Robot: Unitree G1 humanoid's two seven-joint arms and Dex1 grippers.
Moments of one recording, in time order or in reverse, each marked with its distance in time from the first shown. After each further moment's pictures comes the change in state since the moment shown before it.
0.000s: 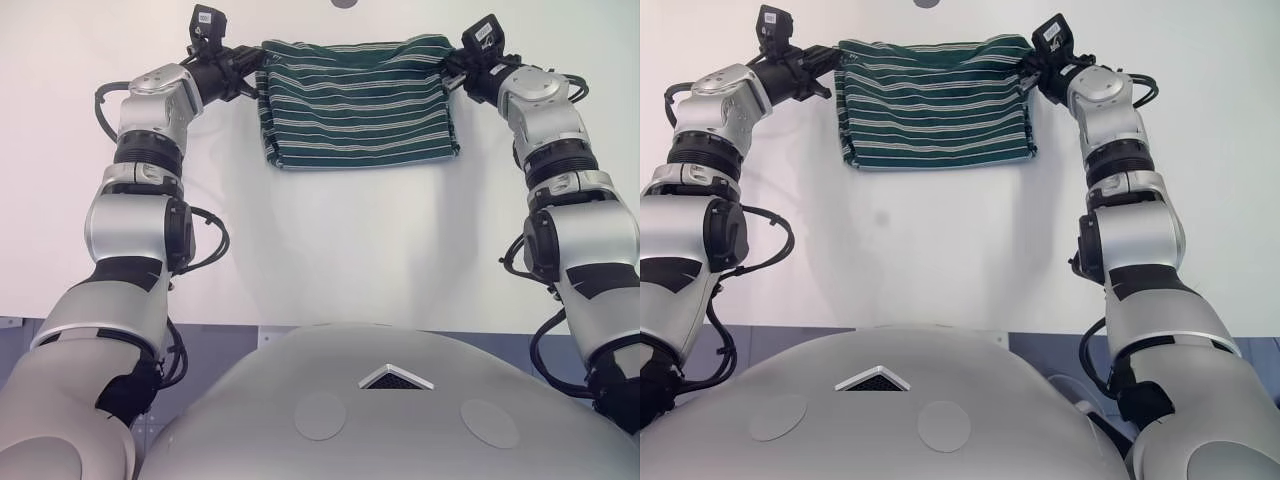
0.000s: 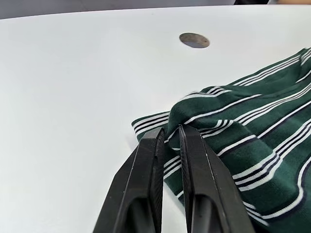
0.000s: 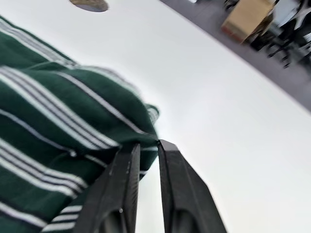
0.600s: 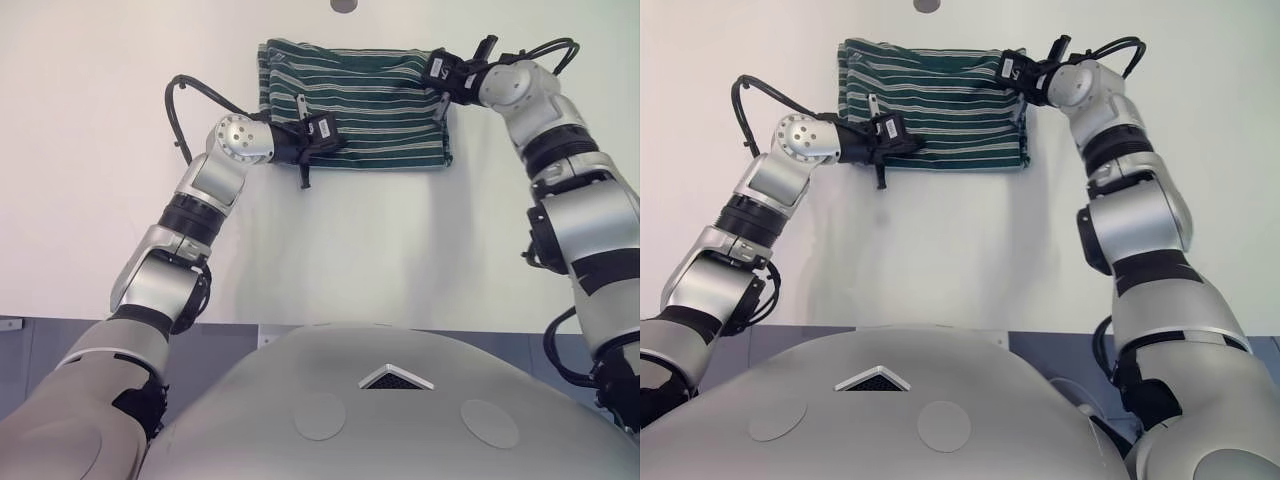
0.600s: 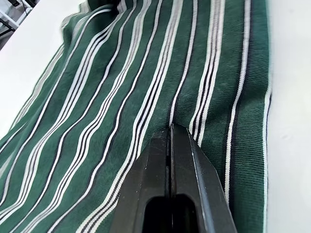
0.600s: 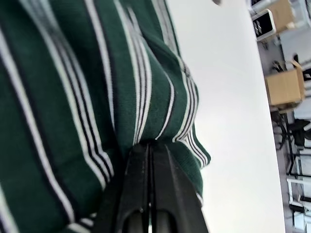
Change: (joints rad) left arm 0.301 0.014 -0.449 -0.629 0.273 -0.138 -0.210; right arm -0.019 -0.083 0.270 0.009 -0.292 -0.198 0.299
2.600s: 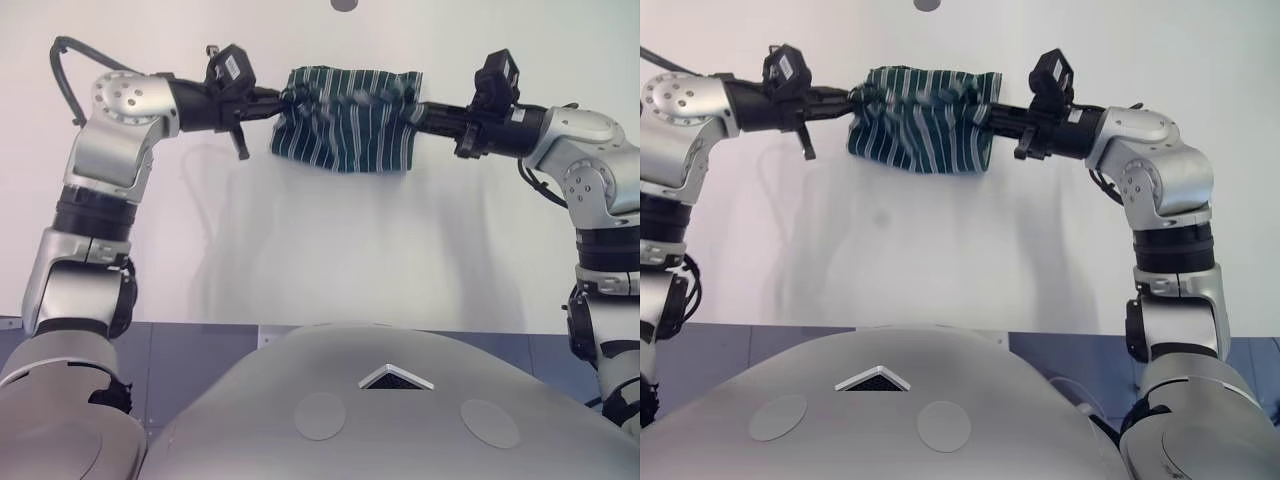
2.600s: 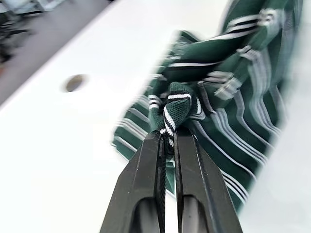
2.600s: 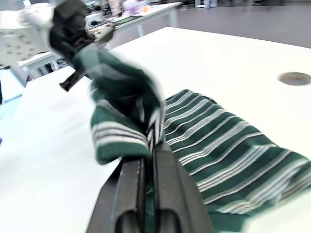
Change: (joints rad) left arm -0.082 0.193 0.167 -0.102 -0.354 0.246 -0.037; right arm 0.437 -0.116 -0.332 -0.951 0.991 0.856 0.256
